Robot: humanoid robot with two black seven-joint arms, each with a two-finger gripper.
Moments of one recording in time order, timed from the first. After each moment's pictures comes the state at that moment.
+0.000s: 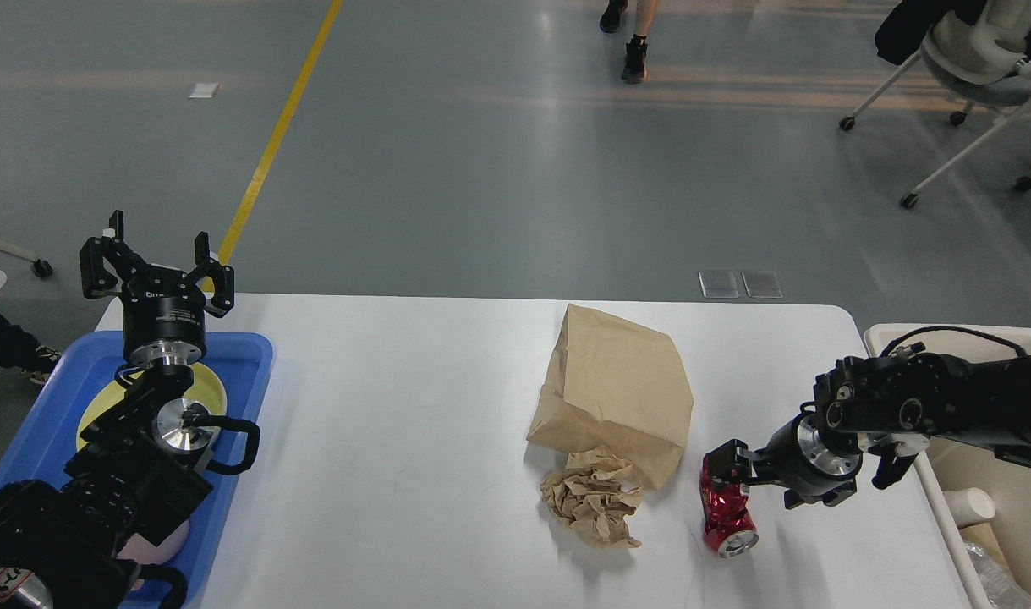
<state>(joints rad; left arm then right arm) -0.80 0.08 -0.82 -0.03 -0.16 -0.60 -0.75 1.27 -0.35 -0.92 1.03 -0.31 0.36 -0.07</state>
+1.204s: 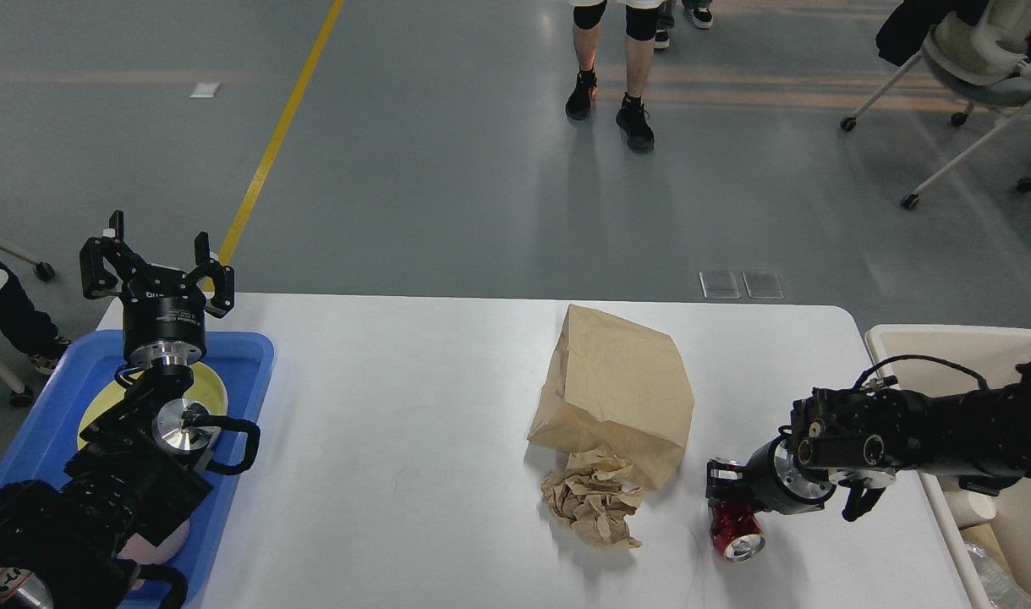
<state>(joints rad) -0.80 0.08 -0.82 -0.03 -0.16 -0.60 -0.75 1.19 -0.28 -0.92 0.99 -0.31 0.22 -0.07</state>
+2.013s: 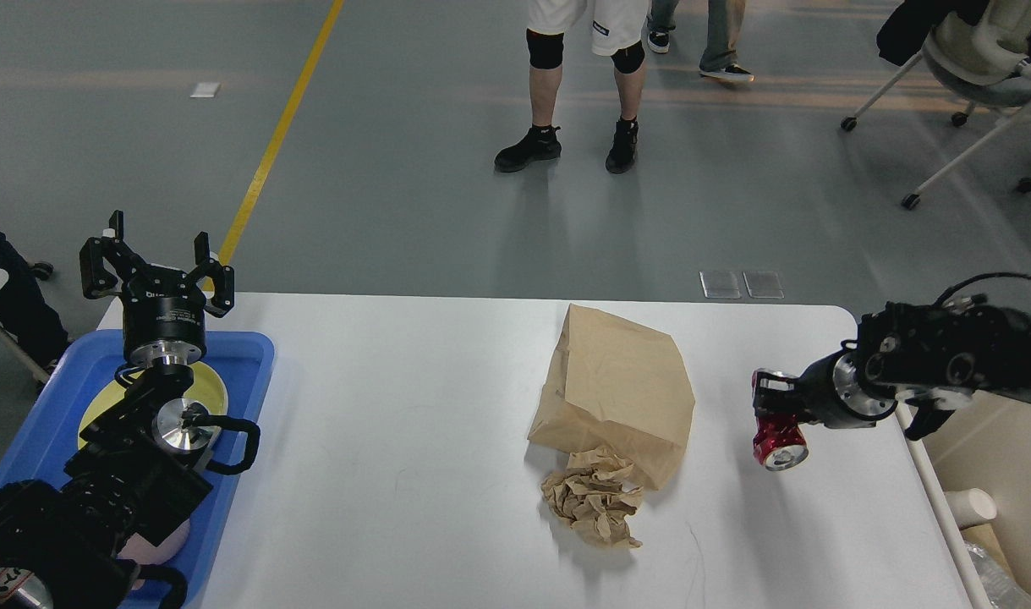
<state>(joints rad) -0.80 0.08 -0.82 -0.03 -0.16 -0.60 -0.75 1.46 -0.49 -0.93 1.12 -0.31 0.24 -0.06</state>
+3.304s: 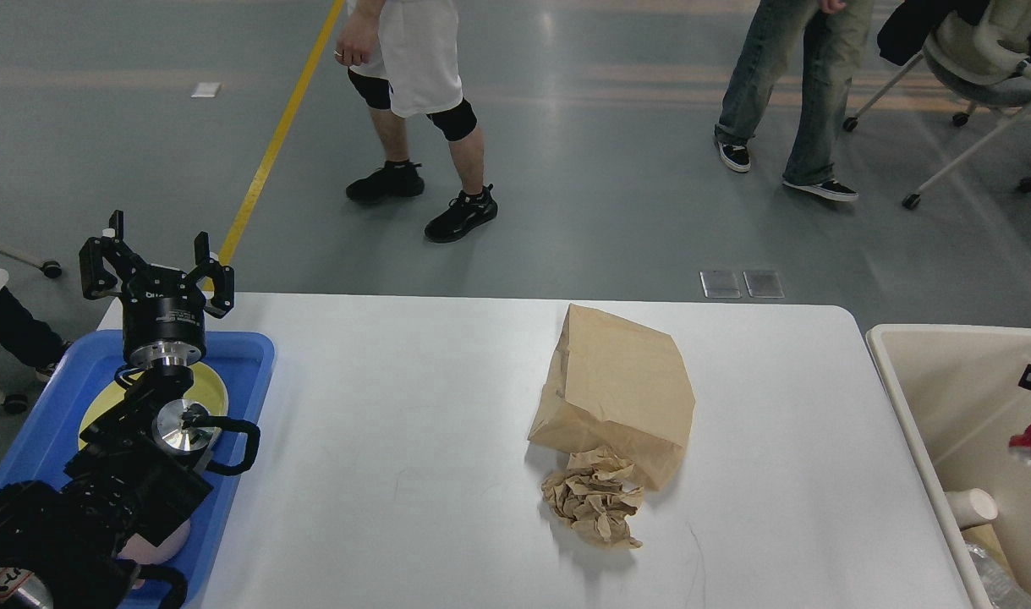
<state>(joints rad) -0.80 0.08 -0.82 -0.03 -0.16 -0.60 -0.75 0.98 -0.64 -0.94 0.48 -0.31 0.00 -0.06</state>
